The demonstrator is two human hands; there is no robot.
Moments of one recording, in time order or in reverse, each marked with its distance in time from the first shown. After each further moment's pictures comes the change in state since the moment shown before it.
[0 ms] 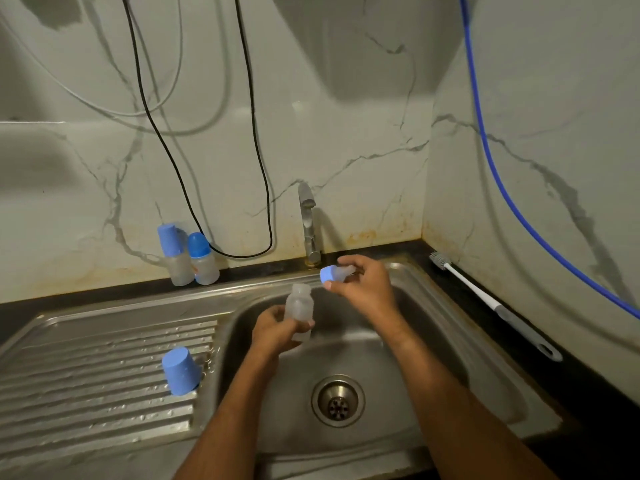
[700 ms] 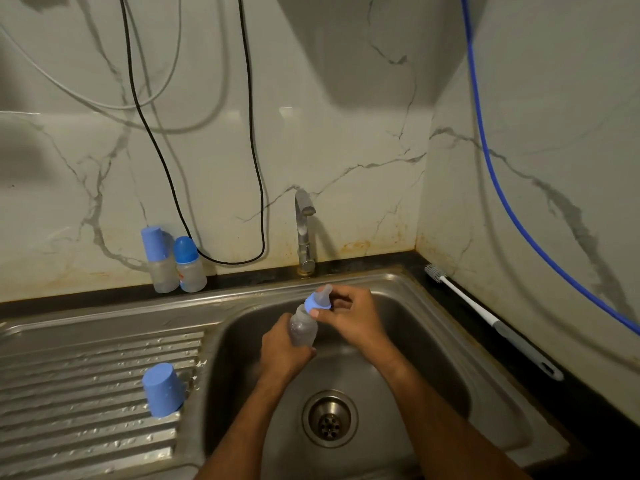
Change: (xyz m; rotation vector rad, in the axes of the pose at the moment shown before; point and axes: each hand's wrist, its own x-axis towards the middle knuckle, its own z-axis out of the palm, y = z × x) left_hand 0.011 -0.014 0.021 0.438 0.051 0.280; right_hand -0.004 0.029 0.021 0.015 -0.111 -0.062
